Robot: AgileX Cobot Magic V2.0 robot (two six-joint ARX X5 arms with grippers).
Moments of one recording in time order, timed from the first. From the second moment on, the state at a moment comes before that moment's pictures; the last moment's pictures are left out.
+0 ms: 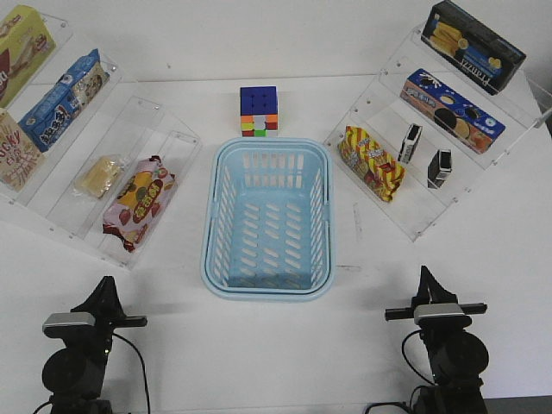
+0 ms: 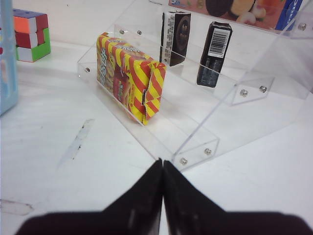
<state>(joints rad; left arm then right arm) -0.10 0.01 0.03 0.01 -0.10 -0.07 0.03 0.00 0.01 -0.12 0.05 -0.11</state>
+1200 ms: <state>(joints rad) -0.10 0.01 0.03 0.01 -0.10 -0.07 0.03 0.01 0.07 -0.11 0.04 0.25</state>
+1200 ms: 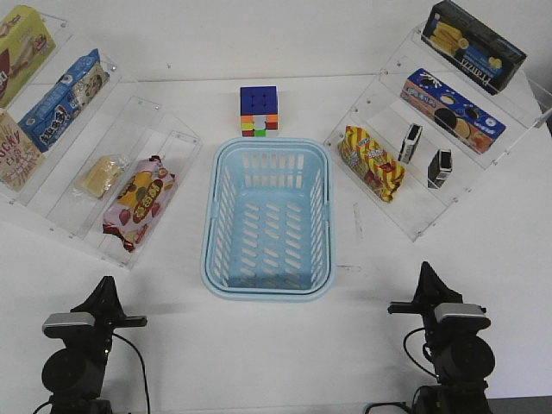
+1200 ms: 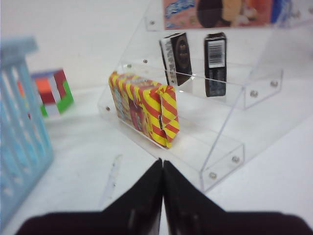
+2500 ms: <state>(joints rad) -0.10 0.01 0.03 0.01 -0.10 -0.07 -0.12 1.53 1.15 -0.26 0.09 0.09</state>
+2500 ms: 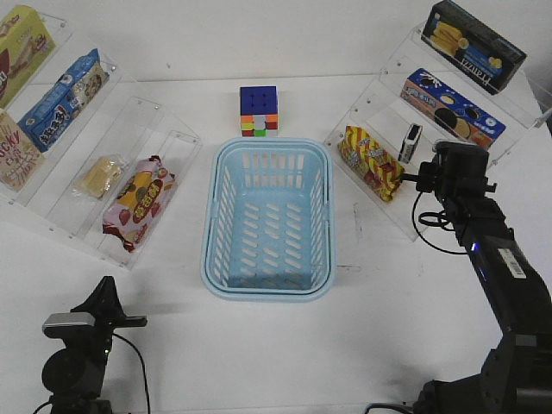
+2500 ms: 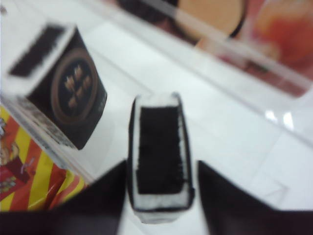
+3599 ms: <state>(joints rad) -0.10 0.01 0.03 0.04 -0.10 -0.23 0.46 1.27 1.18 -0.35 -0.28 0.06</state>
